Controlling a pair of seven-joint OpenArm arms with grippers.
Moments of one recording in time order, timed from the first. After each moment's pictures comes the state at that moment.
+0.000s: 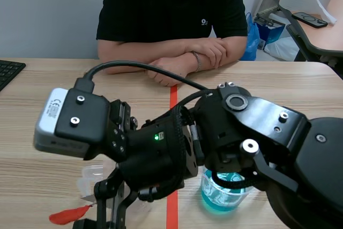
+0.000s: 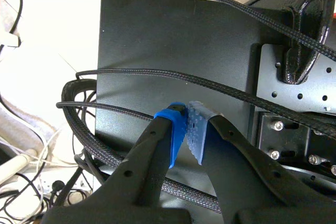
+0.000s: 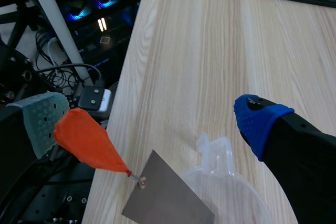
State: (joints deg) left arm 17.7 -5.7 -10.8 18.8 4.1 -16.5 -31.5; right arm 9.1 20.2 -51.6 98.9 13.1 45.3 -11.2
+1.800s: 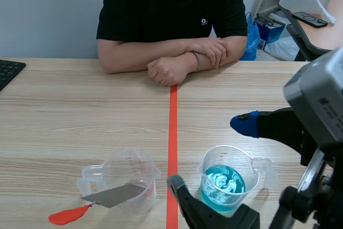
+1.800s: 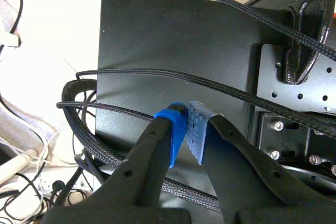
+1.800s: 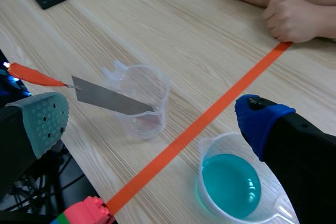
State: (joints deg) left arm 17.7 -5.7 -10.8 18.8 4.1 -16.5 -31.6; right arm -51.7 28.8 -2.2 130.8 12.7 26.5 -1.1
